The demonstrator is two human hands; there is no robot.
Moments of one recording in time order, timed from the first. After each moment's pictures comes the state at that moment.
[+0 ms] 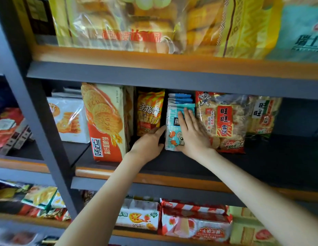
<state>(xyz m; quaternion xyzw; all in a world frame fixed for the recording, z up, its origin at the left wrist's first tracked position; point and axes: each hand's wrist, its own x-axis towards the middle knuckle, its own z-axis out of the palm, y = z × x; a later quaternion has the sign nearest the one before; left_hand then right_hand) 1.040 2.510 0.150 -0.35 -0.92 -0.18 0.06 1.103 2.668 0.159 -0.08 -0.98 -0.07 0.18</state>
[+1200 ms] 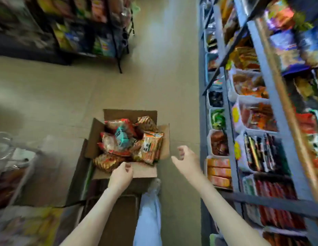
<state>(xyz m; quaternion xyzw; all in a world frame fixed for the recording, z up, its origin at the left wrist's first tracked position) 1.457 2.084 -0.274 0.67 -0.61 -0.43 -0.05 1.240 2.143 -0.205 0.36 -0.83 0.19 -0.38</state>
